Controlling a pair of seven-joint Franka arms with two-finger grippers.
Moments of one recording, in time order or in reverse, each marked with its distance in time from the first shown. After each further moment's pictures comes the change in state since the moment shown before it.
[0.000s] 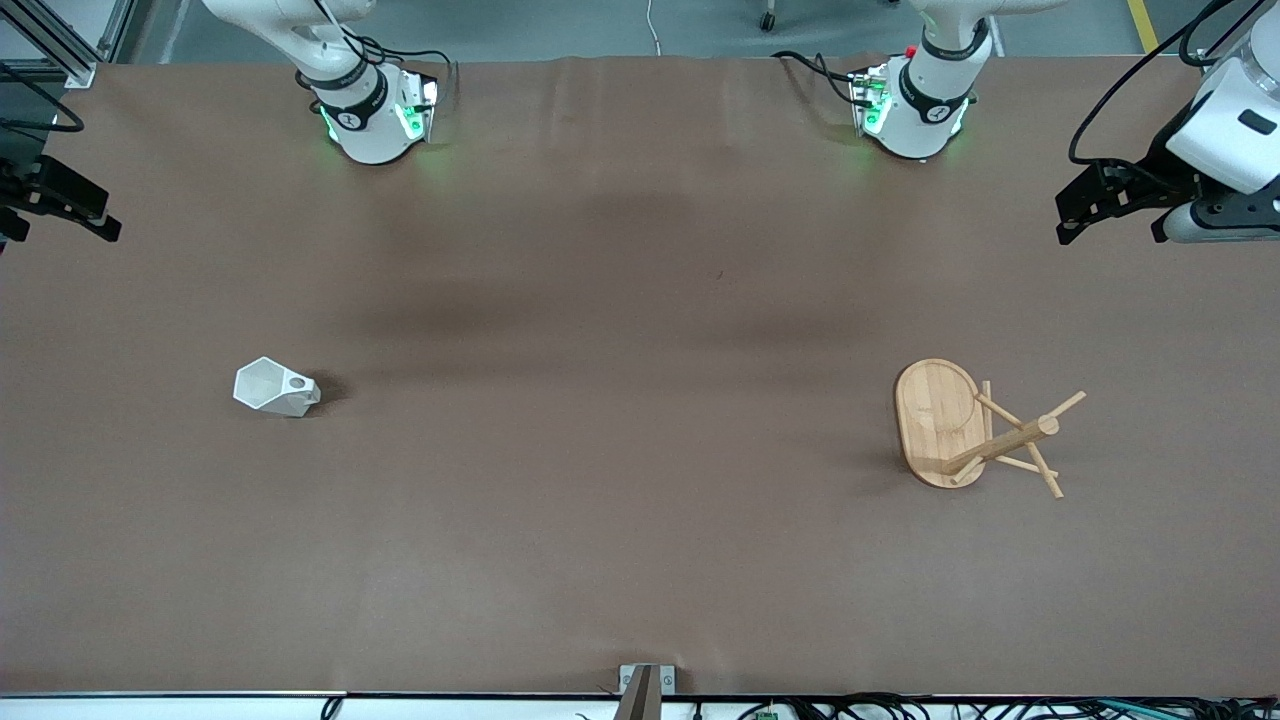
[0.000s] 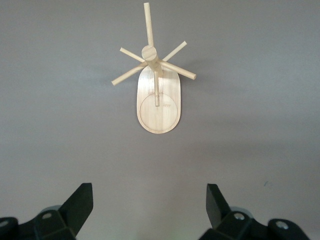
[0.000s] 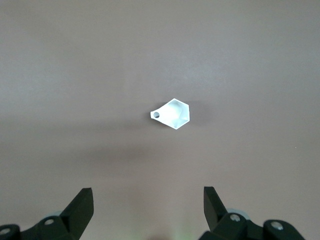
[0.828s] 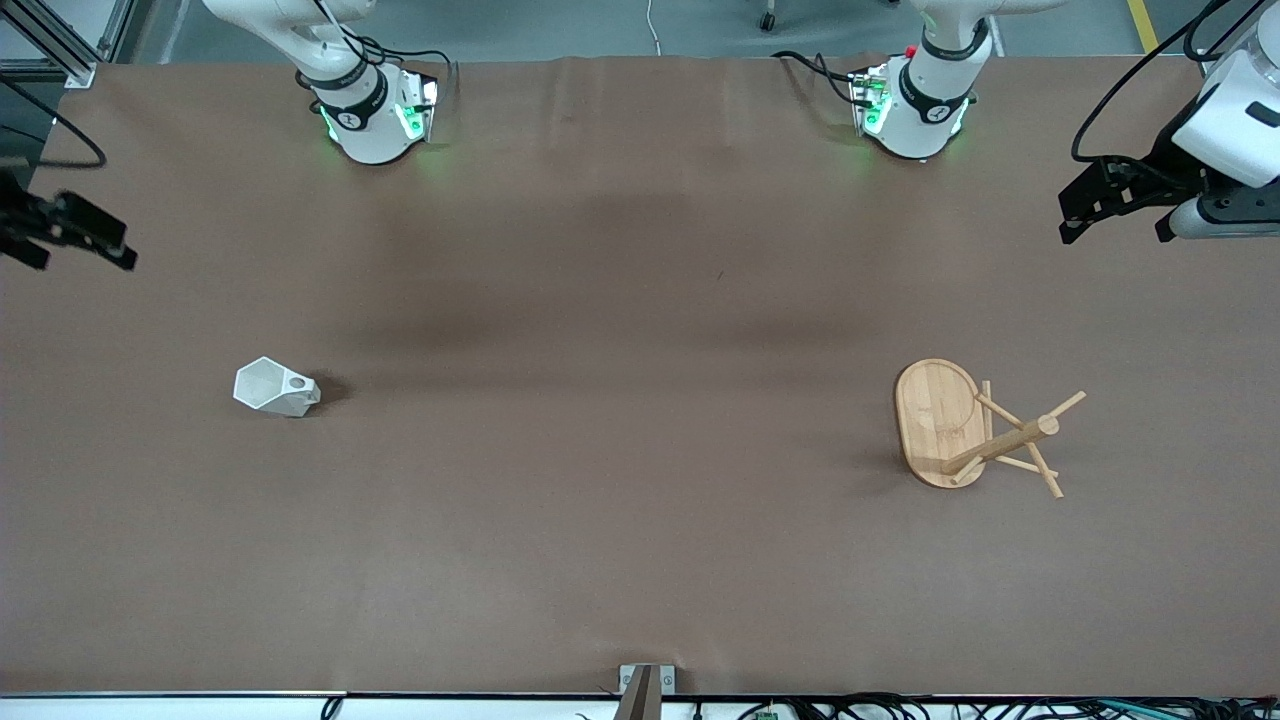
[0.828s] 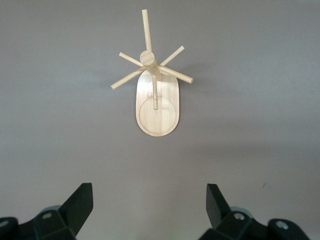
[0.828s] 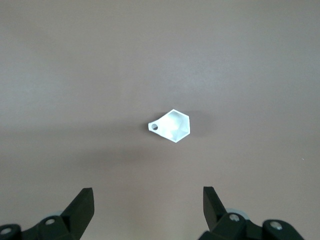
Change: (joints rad) left arm -0.003 0.001 -0.003 0.016 0.000 -0.001 0.001; right arm -0.005 0.023 -0.009 -0.133 -0.001 0.184 0.000
